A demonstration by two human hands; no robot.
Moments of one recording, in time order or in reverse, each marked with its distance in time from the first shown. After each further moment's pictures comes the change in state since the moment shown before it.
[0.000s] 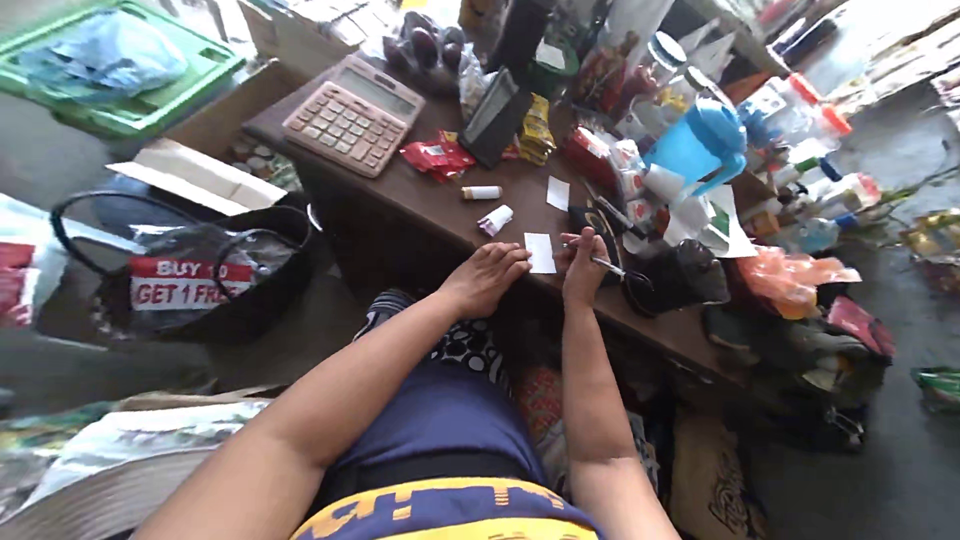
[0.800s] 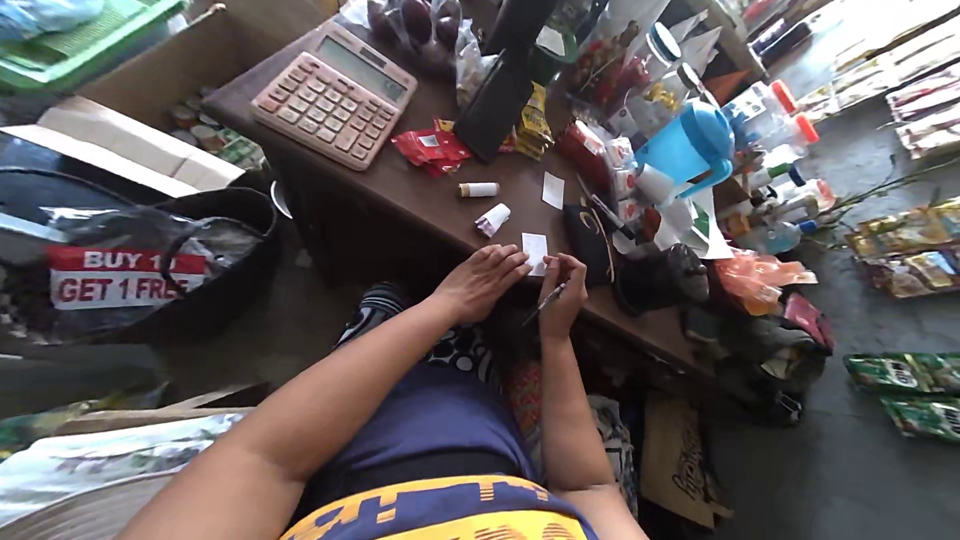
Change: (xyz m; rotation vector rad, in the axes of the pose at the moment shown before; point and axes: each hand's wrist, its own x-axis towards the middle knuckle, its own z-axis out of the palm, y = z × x) left_hand 0.000 -0.003 0.010 0.004 -0.017 0.040; right_hand -0.047 0.005 0.002 -0.609 0.042 -0.387
